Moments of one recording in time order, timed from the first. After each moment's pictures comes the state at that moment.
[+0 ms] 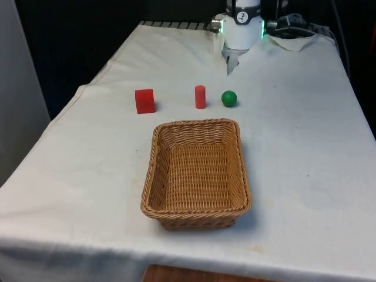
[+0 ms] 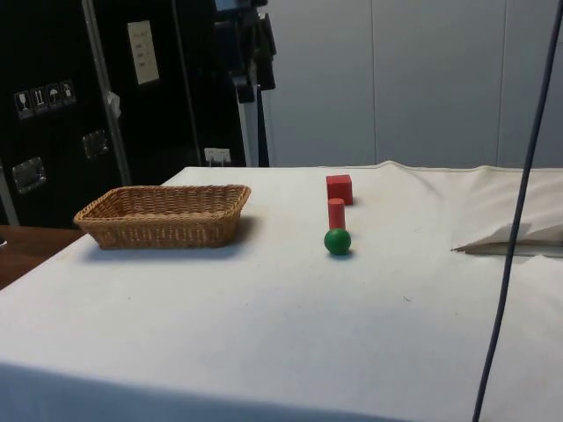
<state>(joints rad) 0.55 -0.04 -0.48 -2.13 -0.04 2.03 0.06</state>
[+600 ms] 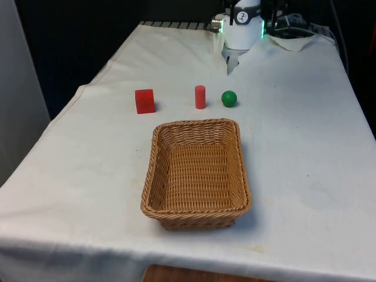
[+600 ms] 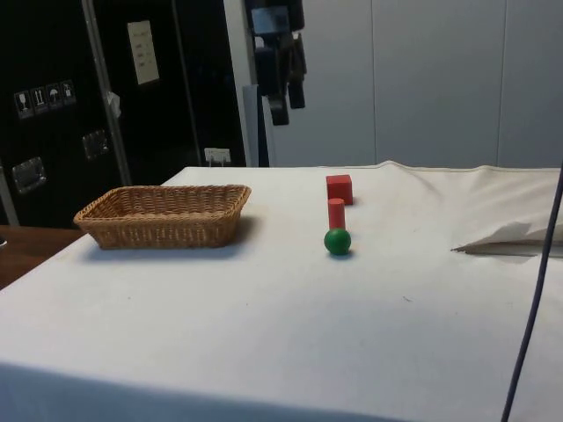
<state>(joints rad) 0.55 -0.16 -0.47 -2.35 -0.14 2.17 0.13</state>
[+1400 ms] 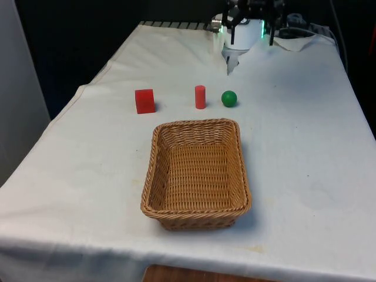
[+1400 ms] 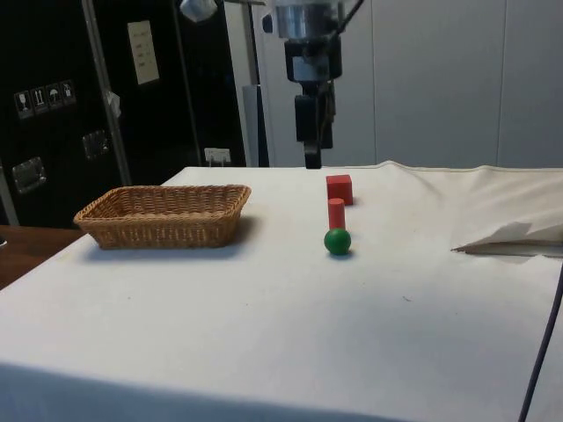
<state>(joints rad) 0.55 -0.21 -0.47 -2.59 -0.20 2.42 0.16</state>
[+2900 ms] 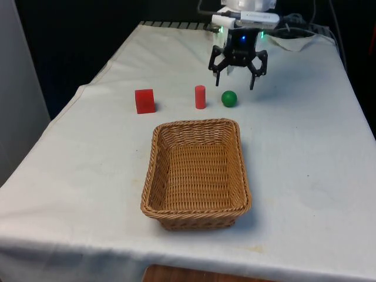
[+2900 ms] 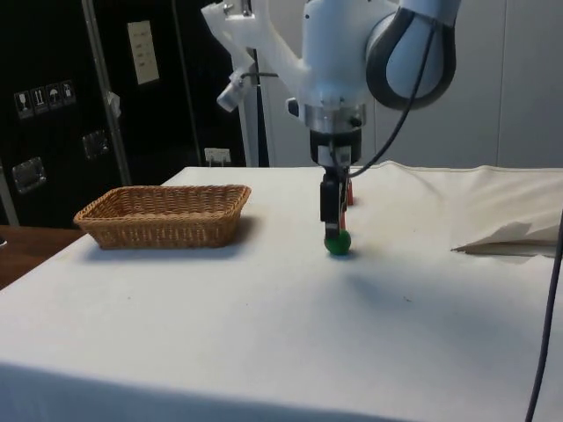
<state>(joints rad) 0.52 0.12 -0.50 -2.70 -0.20 2.89 0.11</state>
